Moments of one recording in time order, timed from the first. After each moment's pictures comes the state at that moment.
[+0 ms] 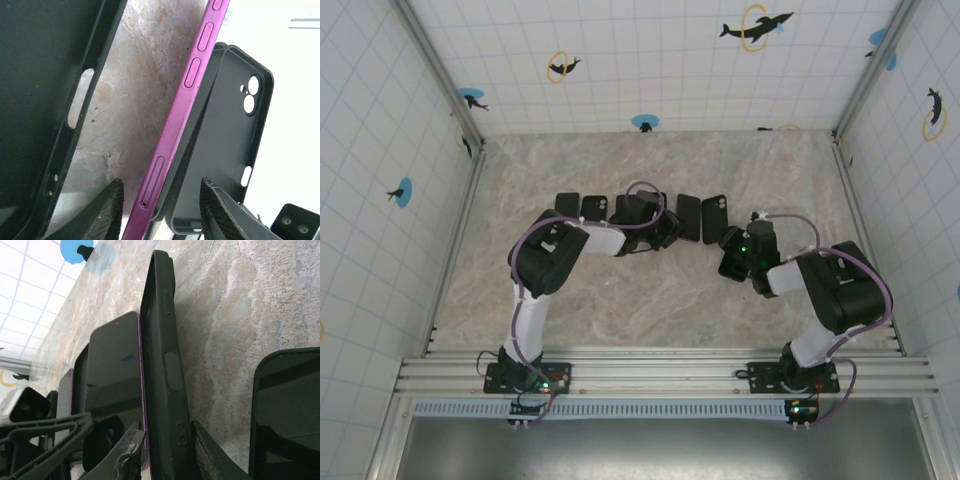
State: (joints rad) left arm -0.69 2.13 1.19 0.30 0.38 -1.33; right arm 0.33 1.65 0.41 0.73 -0.12 0.92
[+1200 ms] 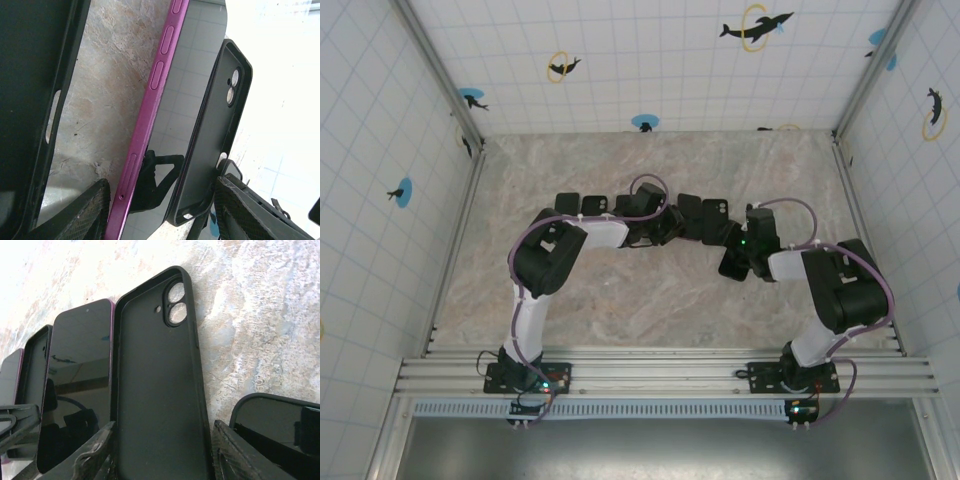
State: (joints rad) left arm -0.70 2.13 1.29 0.13 0.36 -1.20; right arm 0.29 1.64 0.54 0.44 -0.12 0.66
